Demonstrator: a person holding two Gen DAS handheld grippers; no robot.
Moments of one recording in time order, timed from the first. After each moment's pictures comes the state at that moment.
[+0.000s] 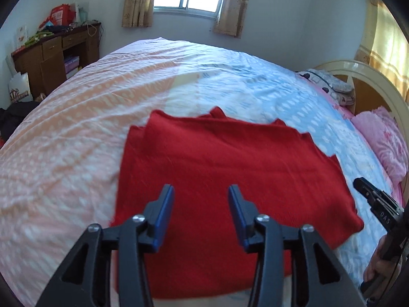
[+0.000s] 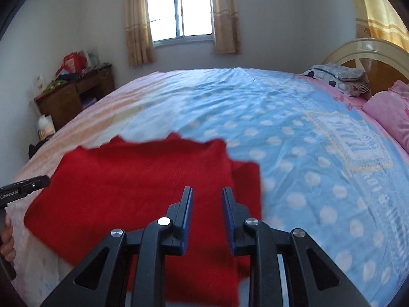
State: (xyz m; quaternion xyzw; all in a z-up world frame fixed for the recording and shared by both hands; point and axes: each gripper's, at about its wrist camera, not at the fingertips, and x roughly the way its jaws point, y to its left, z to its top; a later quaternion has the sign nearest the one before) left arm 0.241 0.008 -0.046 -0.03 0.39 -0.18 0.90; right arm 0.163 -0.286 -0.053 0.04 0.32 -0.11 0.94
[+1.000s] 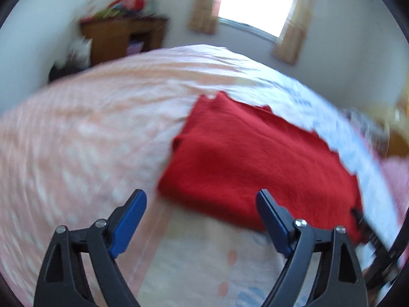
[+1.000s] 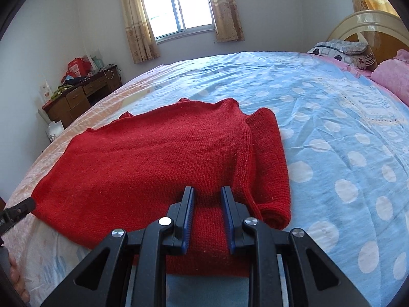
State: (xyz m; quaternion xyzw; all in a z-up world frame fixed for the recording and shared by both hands) left arm 0.165 0.067 -0.072 -0.17 0.37 -0.02 0.91; right arm 0.149 -0.295 -0.104 0.10 0.32 -0.08 0.94
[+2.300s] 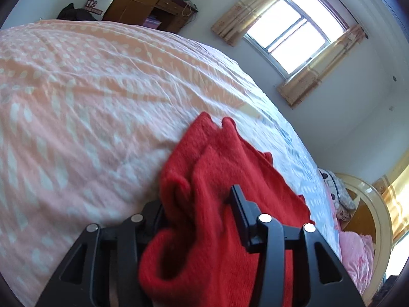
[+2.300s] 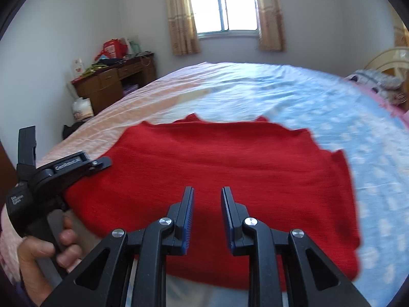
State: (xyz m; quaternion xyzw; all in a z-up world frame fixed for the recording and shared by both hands) left arm 0.254 0.079 -0.099 -0.34 0.35 -0.05 0.87; right arm 0.188 -0.187 -0.078 0.04 0.33 0.01 0.94
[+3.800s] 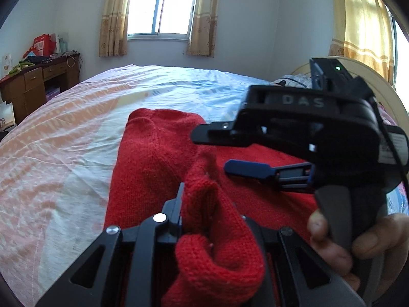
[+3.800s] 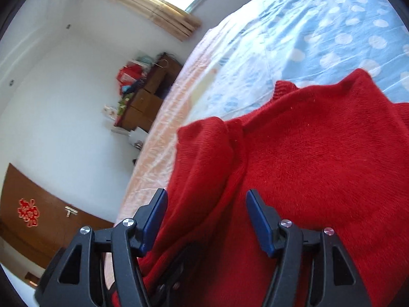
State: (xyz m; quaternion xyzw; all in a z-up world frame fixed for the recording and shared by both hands) left arm 0.224 -0.084 -0.055 -0.01 0.30 -0.23 0.92; right arm 0.305 -0.278 -0.099 0.34 0.39 0.16 0.84
